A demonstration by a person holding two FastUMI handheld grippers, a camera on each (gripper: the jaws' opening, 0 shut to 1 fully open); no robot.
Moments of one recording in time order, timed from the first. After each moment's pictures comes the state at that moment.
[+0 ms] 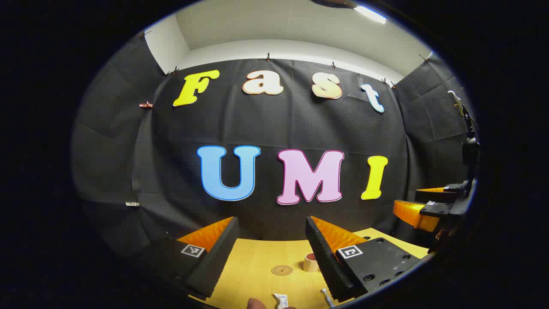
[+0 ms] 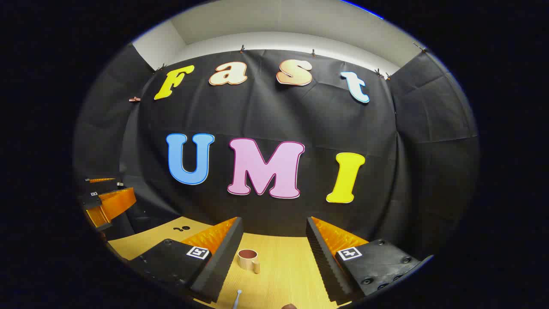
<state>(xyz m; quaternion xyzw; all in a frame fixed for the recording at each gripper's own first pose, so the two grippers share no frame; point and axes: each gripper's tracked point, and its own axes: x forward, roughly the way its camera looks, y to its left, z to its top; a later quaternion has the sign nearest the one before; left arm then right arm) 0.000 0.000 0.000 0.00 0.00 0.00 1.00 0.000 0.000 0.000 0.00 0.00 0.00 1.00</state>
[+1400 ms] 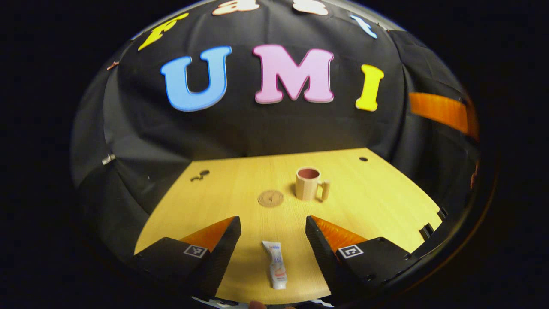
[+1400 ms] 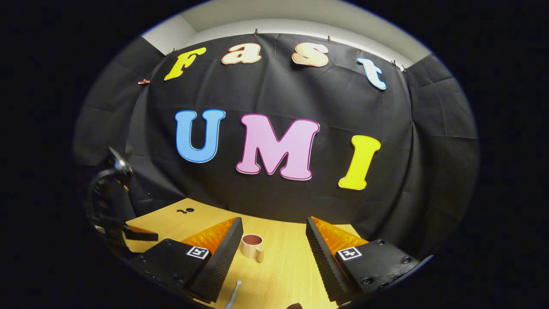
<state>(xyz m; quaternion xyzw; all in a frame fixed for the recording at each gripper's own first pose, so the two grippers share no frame) 0.013 -0.035 -0.245 0.02 0.33 -0.04 0.94 0.025 0.021 -0.067 -0.02 0.07 0.04 1.00</state>
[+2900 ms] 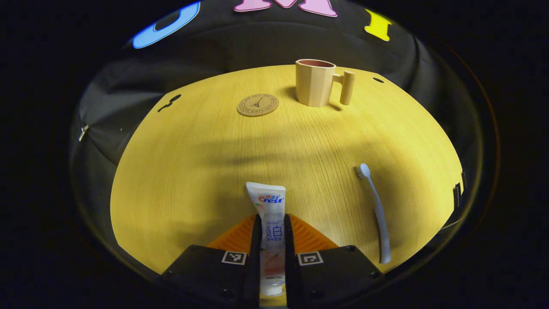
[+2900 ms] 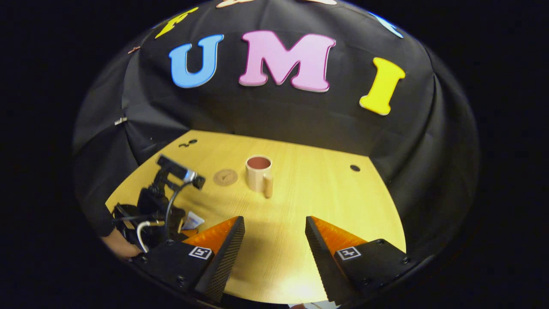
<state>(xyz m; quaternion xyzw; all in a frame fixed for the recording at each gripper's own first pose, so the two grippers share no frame) -0.012 -0.033 -0.424 0.04 0.55 -0.05 0.83 -0.009 0.038 -0.255 -0.02 0.36 0.07 0.93</state>
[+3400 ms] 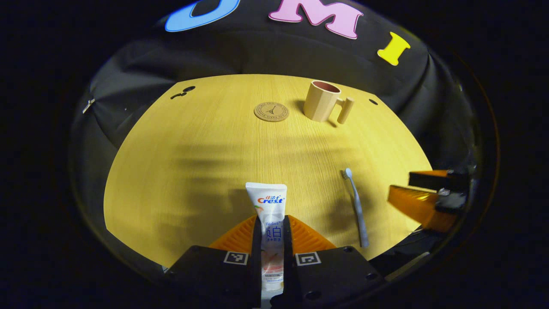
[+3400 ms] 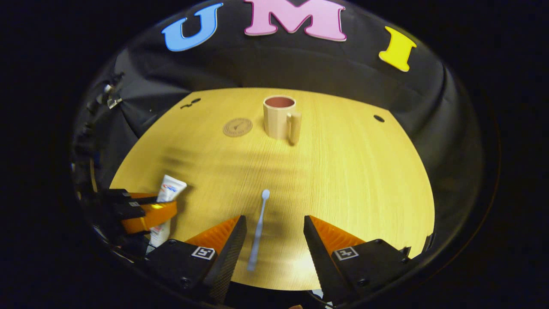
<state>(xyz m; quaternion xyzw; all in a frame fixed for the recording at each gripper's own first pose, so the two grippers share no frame) -0.039 -0.007 -0.362 -0.04 0.52 -0.06 0.85 -0.046 0.092 -0.355 0.01 0.49 0.08 0.87</state>
